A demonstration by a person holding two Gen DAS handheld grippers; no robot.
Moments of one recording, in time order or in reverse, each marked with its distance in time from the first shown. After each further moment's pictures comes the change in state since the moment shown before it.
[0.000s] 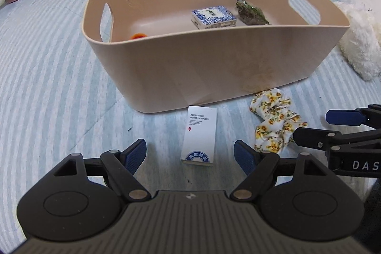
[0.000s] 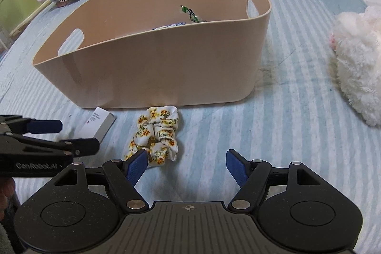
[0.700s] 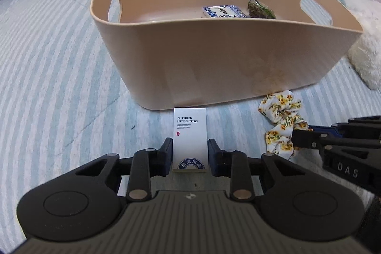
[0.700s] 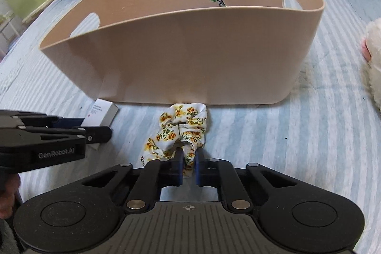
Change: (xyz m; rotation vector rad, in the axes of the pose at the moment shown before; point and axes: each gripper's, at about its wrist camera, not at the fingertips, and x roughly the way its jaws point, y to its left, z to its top) left arm 0.006 0.012 -0.007 -0.038 -0.018 -0.006; right arm 0.023 0.023 0.000 -0.075 0.020 0.054
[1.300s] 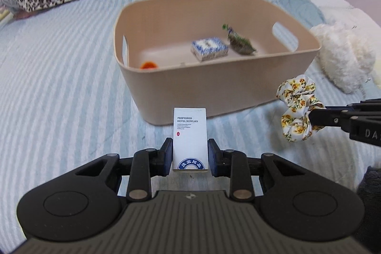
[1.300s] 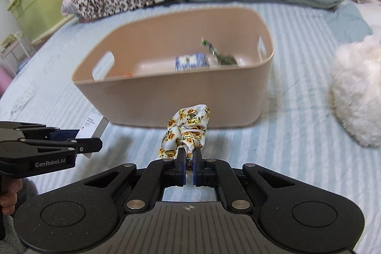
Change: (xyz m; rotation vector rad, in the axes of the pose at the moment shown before) left arm -0.072 -0.007 -0.006 0.046 -0.140 -0.016; right arm -0.085 -0.011 -0.006 0.014 -0.164 0.022
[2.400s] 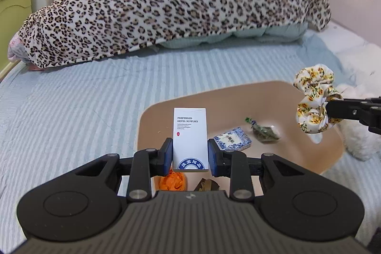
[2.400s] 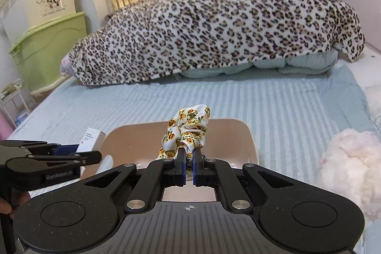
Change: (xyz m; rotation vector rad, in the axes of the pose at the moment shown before) left arm 0.016 0.005 0.118 0.031 -0.179 0.110; right arm -0.011 -0.001 0.115 -0.004 -0.242 -0.037
